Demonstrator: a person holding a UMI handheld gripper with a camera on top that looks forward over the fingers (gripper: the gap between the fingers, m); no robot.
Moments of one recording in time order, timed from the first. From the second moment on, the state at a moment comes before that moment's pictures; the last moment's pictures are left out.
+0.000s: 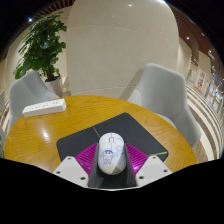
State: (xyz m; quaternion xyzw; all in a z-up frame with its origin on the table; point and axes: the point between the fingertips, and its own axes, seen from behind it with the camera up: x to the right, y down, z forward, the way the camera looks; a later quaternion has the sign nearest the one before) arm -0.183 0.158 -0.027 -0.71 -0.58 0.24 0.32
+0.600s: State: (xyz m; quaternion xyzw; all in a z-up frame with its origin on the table) arm 0.081 0.026 0.120 -0.68 -0.62 0.27 0.29
